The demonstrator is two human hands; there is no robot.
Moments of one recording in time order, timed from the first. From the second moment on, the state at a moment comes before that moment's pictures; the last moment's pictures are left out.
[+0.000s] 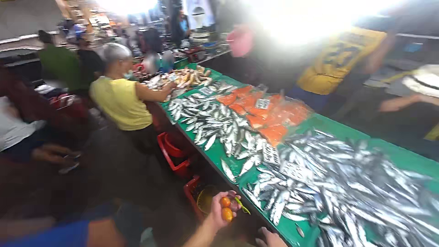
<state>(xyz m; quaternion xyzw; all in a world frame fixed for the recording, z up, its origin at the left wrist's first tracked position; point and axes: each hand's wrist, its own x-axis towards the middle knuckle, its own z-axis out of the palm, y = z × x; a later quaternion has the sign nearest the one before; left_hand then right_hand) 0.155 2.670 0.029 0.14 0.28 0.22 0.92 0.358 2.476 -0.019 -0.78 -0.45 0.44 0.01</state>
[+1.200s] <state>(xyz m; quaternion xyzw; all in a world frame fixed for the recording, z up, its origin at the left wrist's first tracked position) 0.153 2.672 0.011 0.13 0.32 0.21 0.91 0.349 2.488 -0.012 -0.79 -0.39 0.47 0.00</state>
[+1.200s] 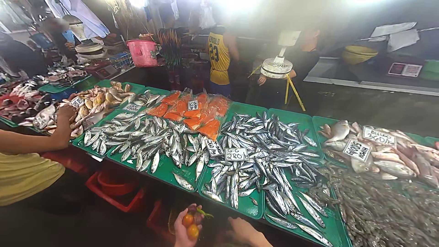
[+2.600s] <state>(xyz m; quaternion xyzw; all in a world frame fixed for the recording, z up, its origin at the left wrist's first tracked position) 0.132 2.664 0.024 0.14 0.30 0.21 0.92 0.329 2.496 -0.007 -0.78 -0.44 0.45 -0.02</state>
